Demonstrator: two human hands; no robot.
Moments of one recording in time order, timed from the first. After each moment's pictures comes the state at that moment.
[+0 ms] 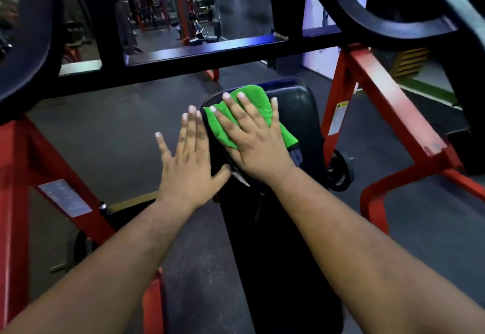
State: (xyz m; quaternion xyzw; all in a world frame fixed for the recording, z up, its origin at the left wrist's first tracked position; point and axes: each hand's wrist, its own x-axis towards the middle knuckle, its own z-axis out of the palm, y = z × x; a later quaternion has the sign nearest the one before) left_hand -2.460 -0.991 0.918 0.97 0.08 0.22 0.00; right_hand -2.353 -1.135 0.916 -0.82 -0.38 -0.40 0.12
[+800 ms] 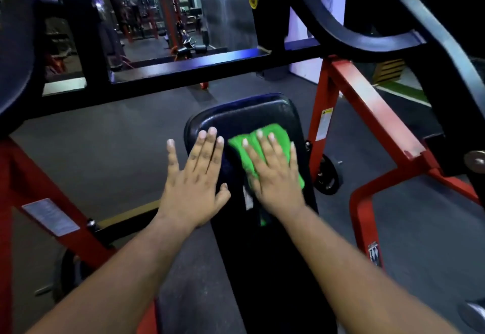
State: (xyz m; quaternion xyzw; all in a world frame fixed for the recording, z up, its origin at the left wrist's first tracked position) left_hand -2.453 -1.008 0.912 0.95 -0.03 0.26 -0.17; right_hand -2.358 -1.190 0.861 -0.86 -0.30 -0.36 0.19
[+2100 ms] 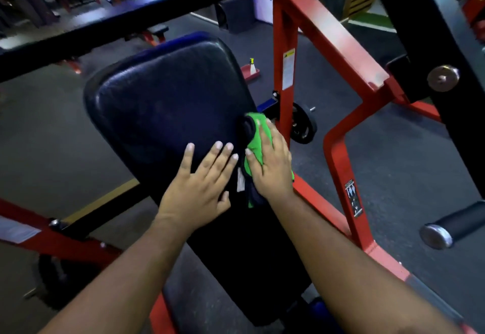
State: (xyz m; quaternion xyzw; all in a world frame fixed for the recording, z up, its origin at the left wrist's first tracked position) left_hand -2.431 -1.086 0.824 0.90 -0.23 0.21 -0.31; right_hand -2.353 -1.268 0.761 -0.86 -0.13 -0.26 0.41
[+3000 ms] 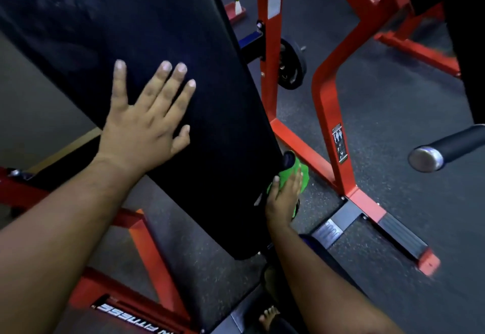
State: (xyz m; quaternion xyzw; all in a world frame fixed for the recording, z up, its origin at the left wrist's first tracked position) left_hand -2.450 -1.073 0.805 0.90 -0.22 0.26 -0.26; right_hand -2.494 -1.305 0.532 -0.83 0.18 -0.12 0.51
